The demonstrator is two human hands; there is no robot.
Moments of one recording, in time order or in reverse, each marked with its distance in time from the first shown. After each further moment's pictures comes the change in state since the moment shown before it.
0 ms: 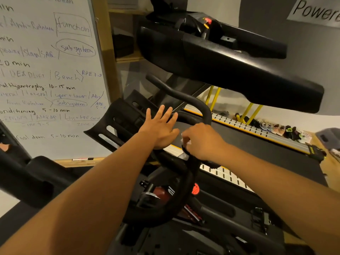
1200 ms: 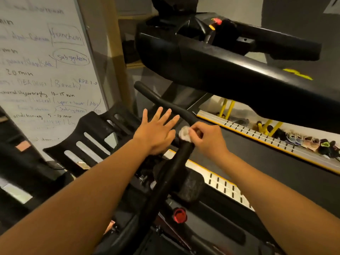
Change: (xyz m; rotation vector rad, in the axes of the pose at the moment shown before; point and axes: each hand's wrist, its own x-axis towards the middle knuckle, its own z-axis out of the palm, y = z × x) left_hand 0.086 0.037 -0.007 0.008 0.086 -0.114; right_hand 0.086 0.148 0.055 0.593 0.553 -0.131
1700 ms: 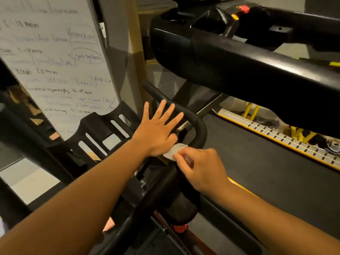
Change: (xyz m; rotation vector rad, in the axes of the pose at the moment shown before) left_hand 0.021 0.003 -0.001 0.162 0.023 -0.085; right_hand -0.031 -0.024 -0.008 0.077 -0.162 -0.158
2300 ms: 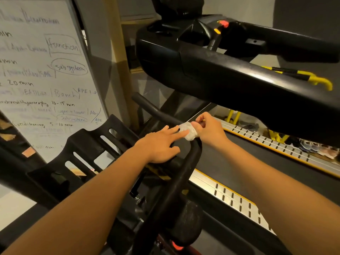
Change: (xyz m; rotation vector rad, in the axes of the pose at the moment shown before) left_hand 0.027 -0.002 -0.007 -0.385 -0.240 0.116; right_hand 0.115 0.090 -0.004 0.077 0.066 0.505
